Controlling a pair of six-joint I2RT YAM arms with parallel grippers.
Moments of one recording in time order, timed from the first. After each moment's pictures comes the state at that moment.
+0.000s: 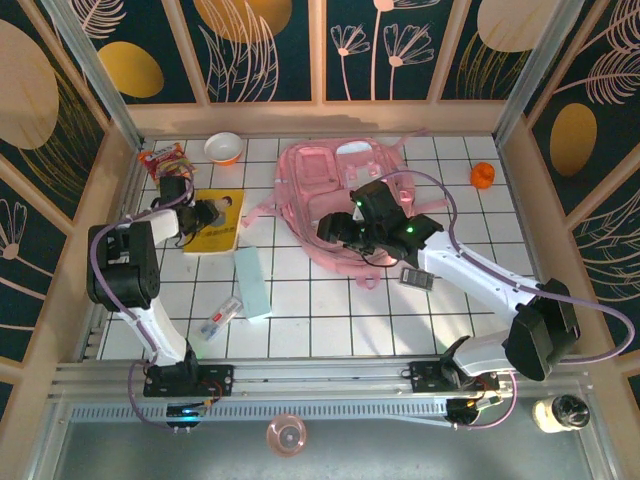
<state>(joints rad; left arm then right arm) 0.08 1.83 0.99 -0.11 0.22 -0.53 0.73 1.36 1.07 -0.45 -0.22 0.89</state>
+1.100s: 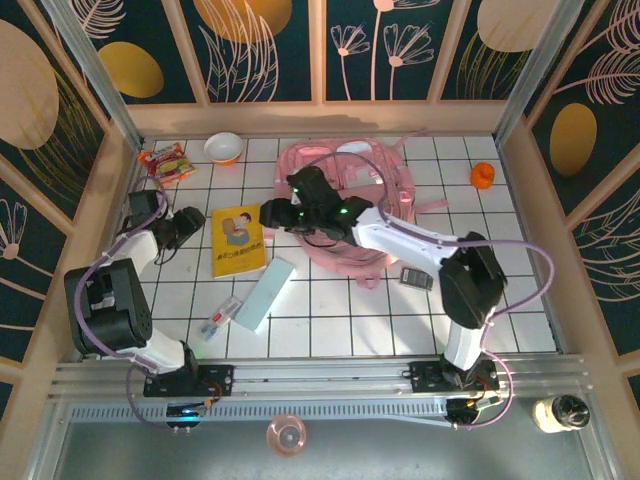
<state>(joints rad) 0.24 1.54 0.83 -0.20 0.37 -0.54 0.88 1.83 1.48 -0.29 -0.20 0.84</state>
